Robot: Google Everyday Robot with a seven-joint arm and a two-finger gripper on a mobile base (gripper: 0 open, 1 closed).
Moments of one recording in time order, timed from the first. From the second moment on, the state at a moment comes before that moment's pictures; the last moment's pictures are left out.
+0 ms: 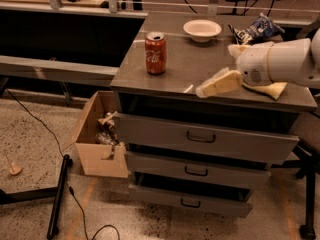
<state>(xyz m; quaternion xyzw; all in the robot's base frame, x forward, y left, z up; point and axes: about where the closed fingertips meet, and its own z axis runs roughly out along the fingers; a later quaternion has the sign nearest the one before) 0.608 -0.148 0.917 -0.43 0.74 0.16 0.49</state>
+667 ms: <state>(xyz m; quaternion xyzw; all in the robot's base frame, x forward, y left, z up) 0.649 -0.143 0.922 -0.36 0.74 0.16 0.55</state>
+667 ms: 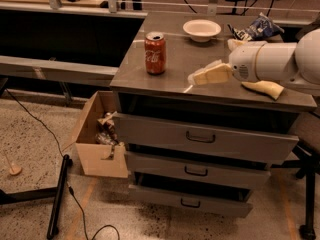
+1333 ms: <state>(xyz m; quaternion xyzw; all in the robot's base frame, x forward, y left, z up) 0.665 -0.104 0.923 -0.30 0.72 0.16 0.60</state>
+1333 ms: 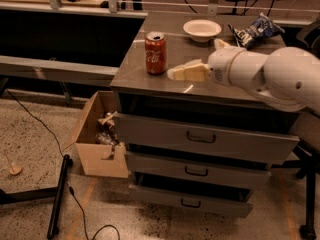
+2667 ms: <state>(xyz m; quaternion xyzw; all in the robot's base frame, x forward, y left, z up) 0.753 -0.010 0.910 -0.27 0.67 0.25 0.64</state>
